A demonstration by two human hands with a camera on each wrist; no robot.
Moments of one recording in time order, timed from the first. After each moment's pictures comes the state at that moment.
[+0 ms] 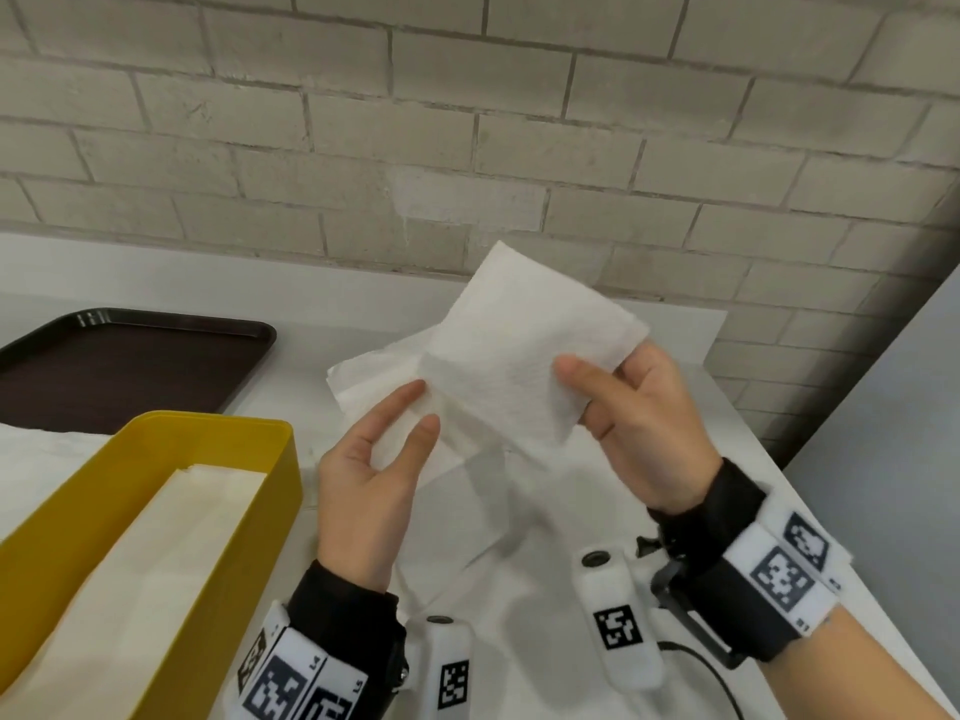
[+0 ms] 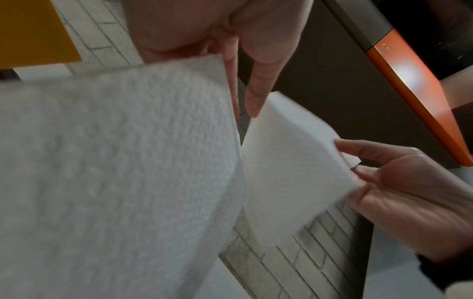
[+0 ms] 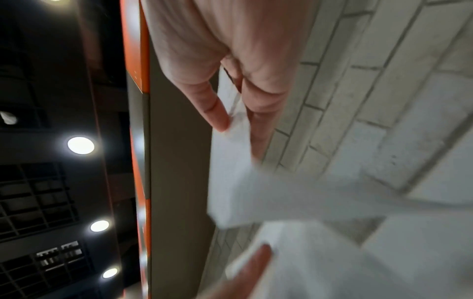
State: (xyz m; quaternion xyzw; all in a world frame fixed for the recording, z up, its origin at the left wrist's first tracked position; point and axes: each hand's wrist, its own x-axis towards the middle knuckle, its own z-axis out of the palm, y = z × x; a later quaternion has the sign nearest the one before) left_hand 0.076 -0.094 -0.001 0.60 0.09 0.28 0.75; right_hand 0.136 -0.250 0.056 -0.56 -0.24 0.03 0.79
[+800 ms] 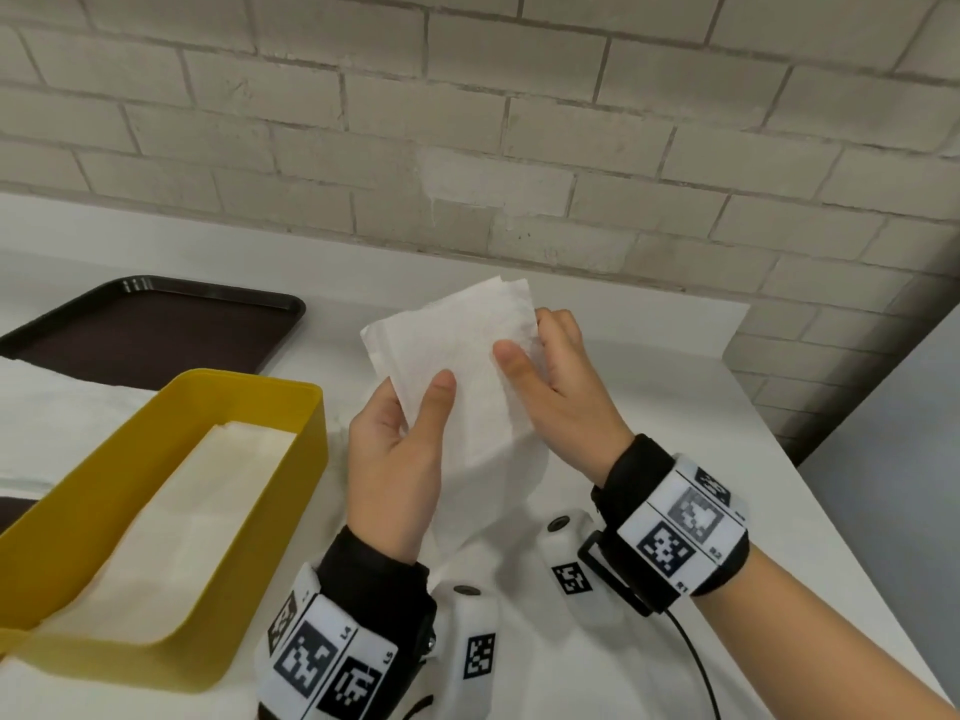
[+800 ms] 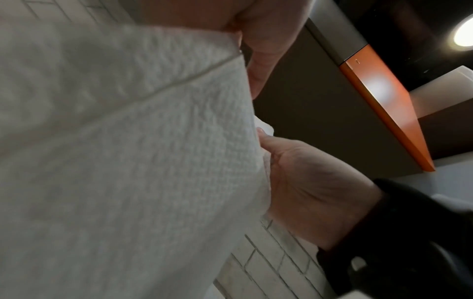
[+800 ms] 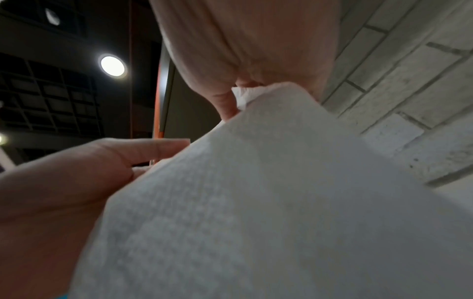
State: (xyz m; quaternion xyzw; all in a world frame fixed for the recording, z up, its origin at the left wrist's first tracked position) left_hand 0.055 -0.108 0.019 0.55 0.04 0.29 0.78; right_hand 0.131 -0.212 0.047 -0.79 -0.30 -0.05 0.52
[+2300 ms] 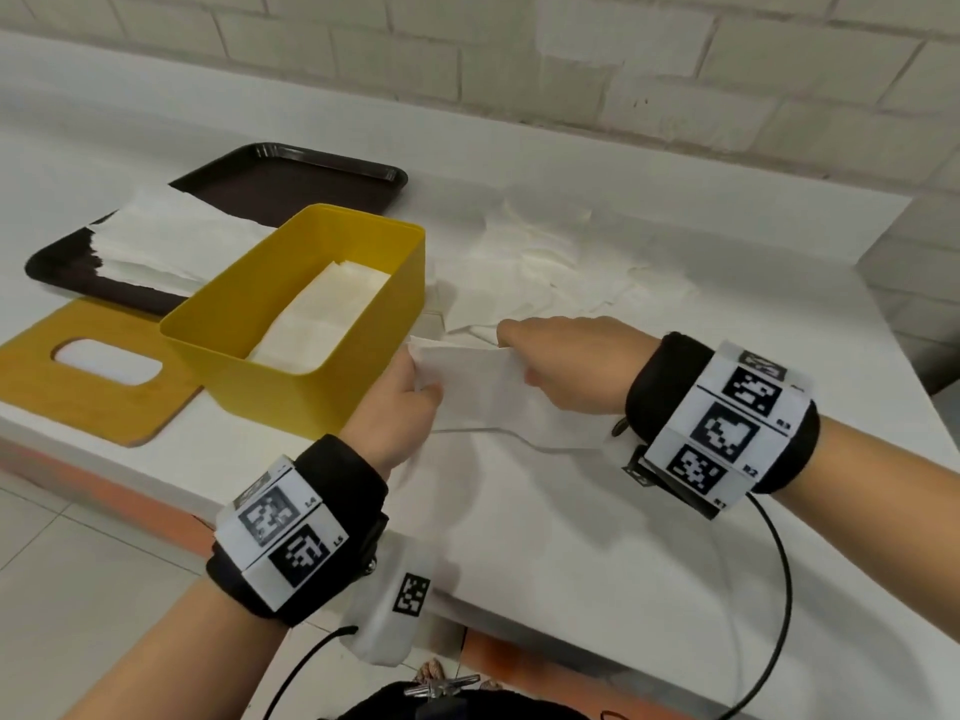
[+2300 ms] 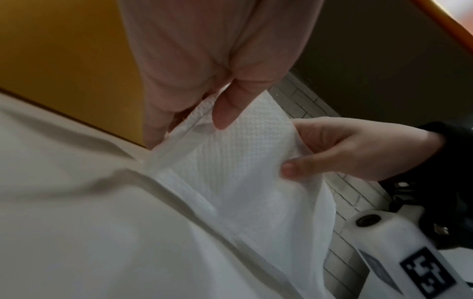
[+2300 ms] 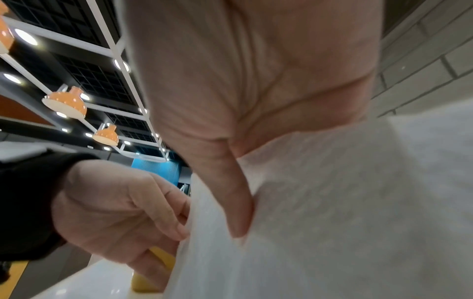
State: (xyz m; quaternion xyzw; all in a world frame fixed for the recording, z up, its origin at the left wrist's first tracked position) left_hand -0.030 -0.066 -0.050 0.74 0.20 0.08 0.63; right_hand 0.059 -0.197 0.023 -0.87 -0.46 0.14 -0.09
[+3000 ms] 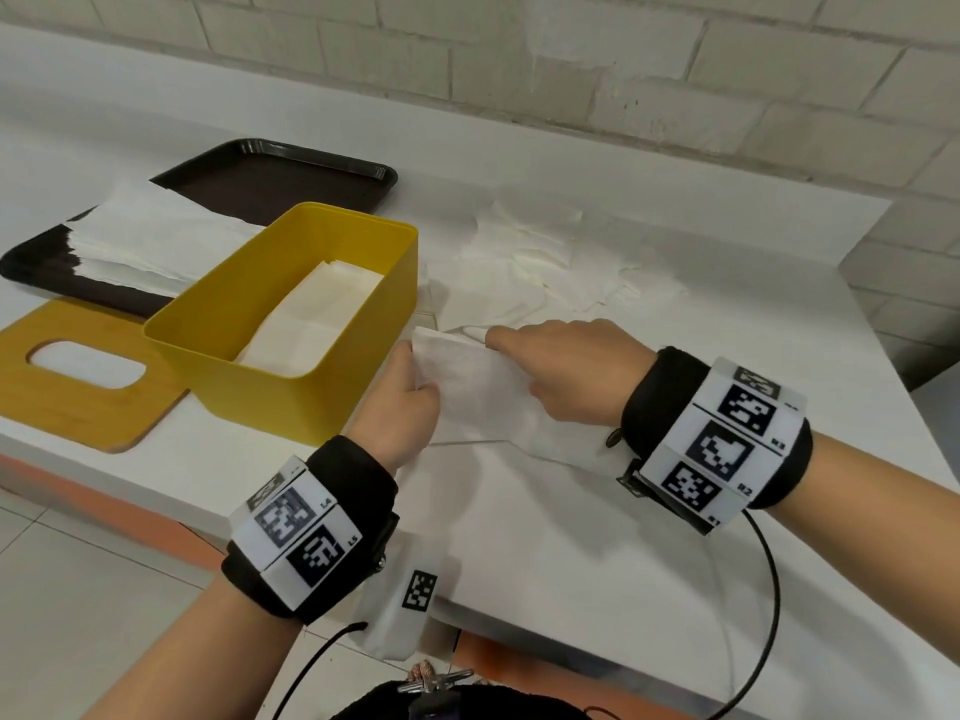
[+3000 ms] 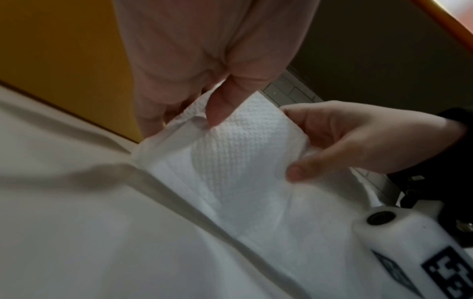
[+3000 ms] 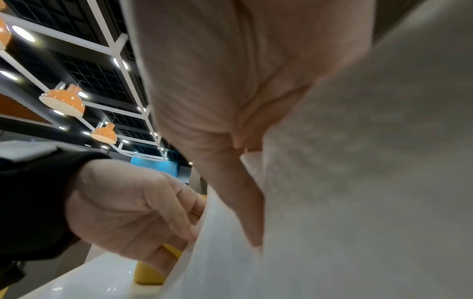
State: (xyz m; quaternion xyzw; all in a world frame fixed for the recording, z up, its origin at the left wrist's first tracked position) left_hand -0.024 -0.068 -0.052 0.75 0.23 0.09 0.62; right_hand 0.055 -0.198 0.019 -0.86 -0.49 0.08 -0.10
